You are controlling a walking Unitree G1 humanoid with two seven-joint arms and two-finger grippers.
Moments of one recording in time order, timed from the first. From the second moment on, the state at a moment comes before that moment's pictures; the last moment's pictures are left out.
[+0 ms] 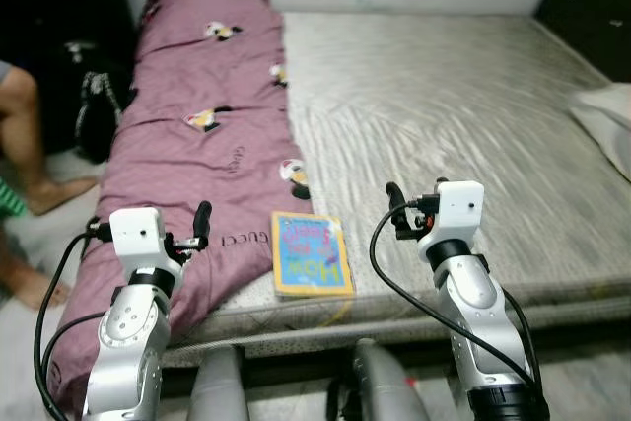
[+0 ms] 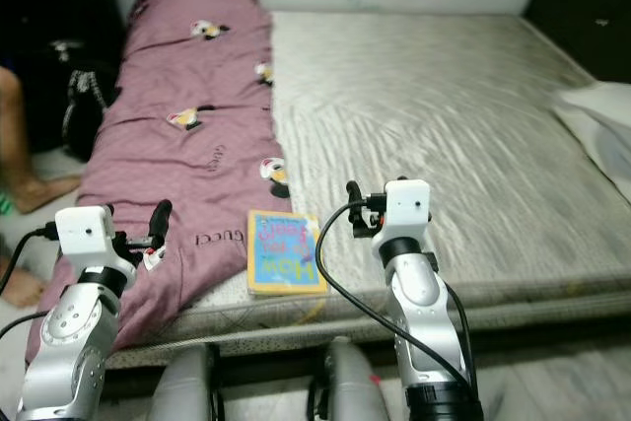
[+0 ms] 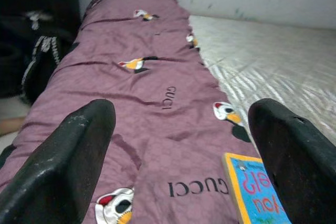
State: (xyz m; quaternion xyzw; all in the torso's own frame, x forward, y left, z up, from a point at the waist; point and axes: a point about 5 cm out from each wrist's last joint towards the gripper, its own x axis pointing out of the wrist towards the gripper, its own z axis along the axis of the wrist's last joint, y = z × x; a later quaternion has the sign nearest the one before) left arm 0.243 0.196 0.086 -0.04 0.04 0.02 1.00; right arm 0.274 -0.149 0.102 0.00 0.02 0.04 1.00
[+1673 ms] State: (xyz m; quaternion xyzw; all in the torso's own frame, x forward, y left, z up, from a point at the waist) left arm 0.306 0.185 0.074 -0.05 0.10 -0.02 0.99; right arm 0.199 -0.201 0.108 -0.07 0.09 0.02 0.99
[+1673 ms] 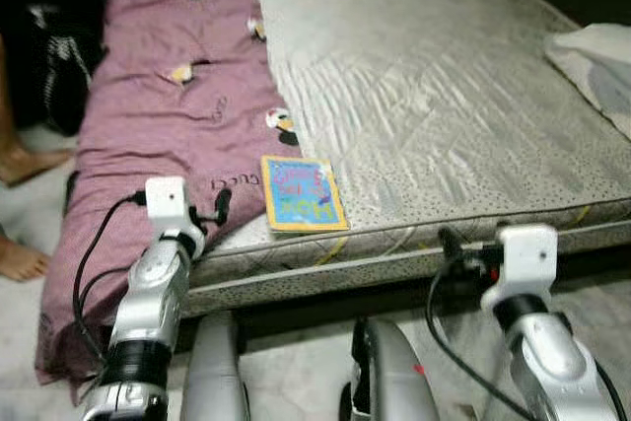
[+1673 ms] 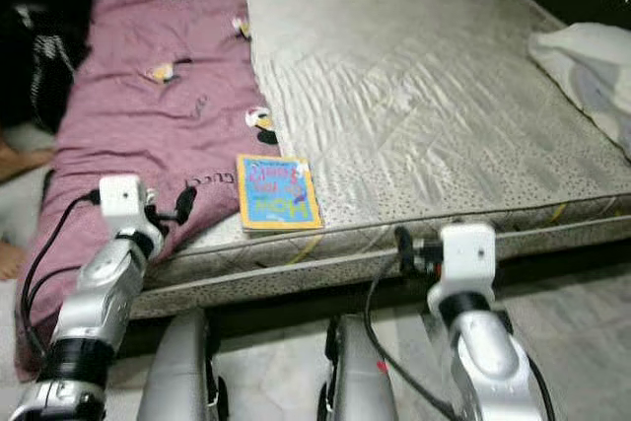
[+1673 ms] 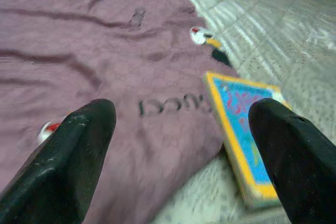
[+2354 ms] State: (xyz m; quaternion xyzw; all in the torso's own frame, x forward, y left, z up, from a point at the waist) left arm 0.314 0.172 0.074 -0.07 0.08 -0.03 0.99; right arm 0.209 -0.197 0.115 -0.07 0.09 0.03 0.99
